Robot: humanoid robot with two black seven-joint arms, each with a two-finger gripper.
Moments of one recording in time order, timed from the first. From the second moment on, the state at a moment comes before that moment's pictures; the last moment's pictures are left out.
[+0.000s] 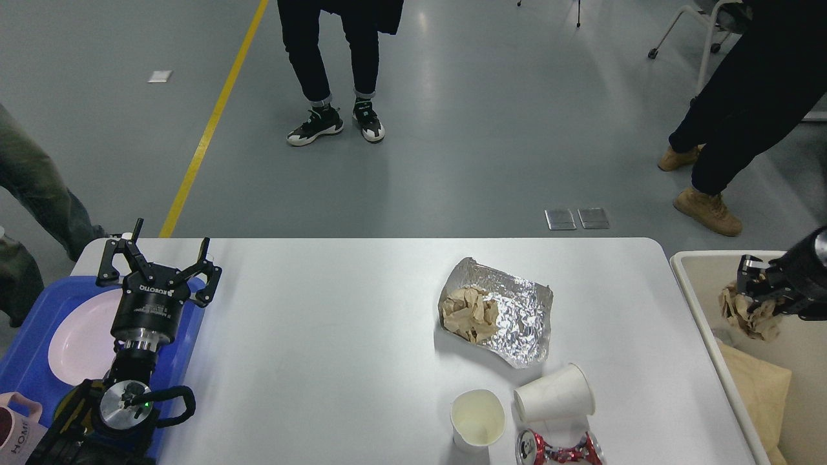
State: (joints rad) left arm -0.24 0.07 -1.58 -0.82 0.33 -0.58 -0.23; right arm 1.66 -0.60 -1.41 1.00 0.00 0.57 -0.04
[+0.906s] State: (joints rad) left arm -0.24 0.07 -1.58 -0.82 0.33 -0.58 -0.23; right arm 0.55 -0.38 -0.88 0.10 0.06 0.04 -0.06
